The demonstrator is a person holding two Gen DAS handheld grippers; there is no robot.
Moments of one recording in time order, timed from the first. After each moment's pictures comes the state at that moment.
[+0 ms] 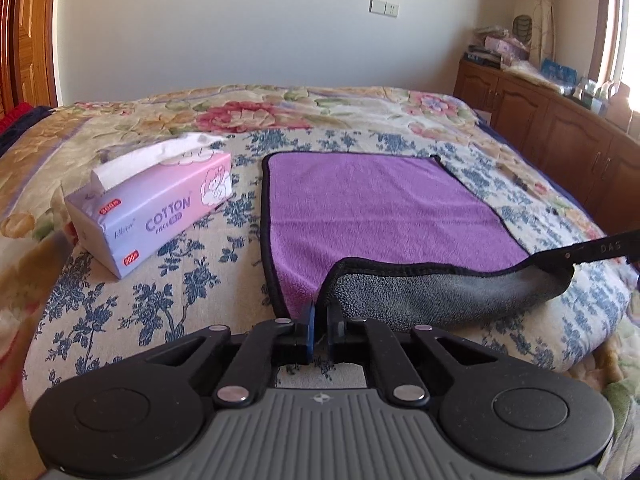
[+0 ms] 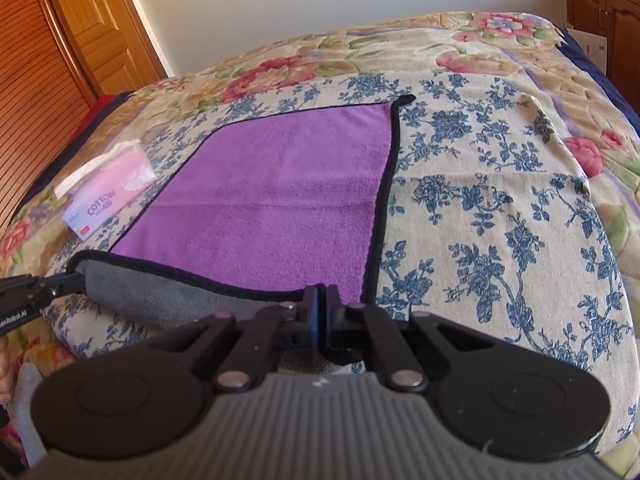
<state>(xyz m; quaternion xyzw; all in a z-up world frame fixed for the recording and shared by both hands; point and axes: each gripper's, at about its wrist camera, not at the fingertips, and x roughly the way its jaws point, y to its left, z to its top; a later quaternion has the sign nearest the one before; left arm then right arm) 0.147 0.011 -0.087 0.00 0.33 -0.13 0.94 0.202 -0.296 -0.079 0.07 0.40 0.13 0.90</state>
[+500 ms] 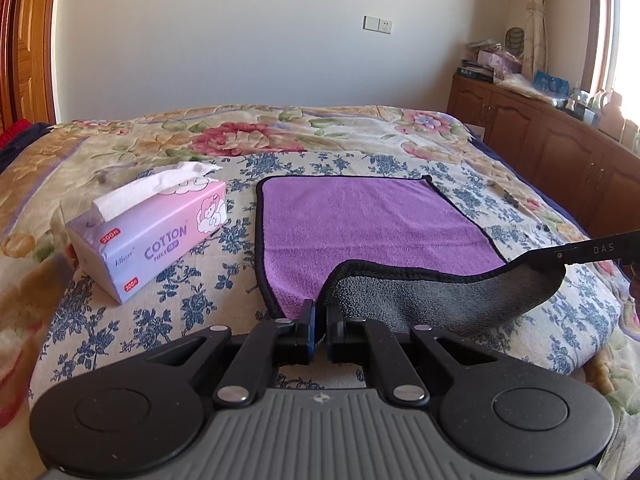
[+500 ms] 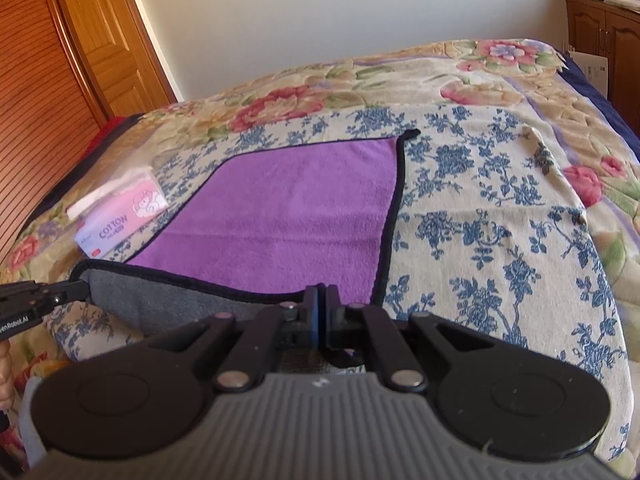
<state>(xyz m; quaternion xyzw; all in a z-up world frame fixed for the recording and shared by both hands) 0.146 0.006 -0.071 0.00 0.31 -0.14 0.94 0.201 -0.299 -0.064 0.08 0.36 0.14 0.92</state>
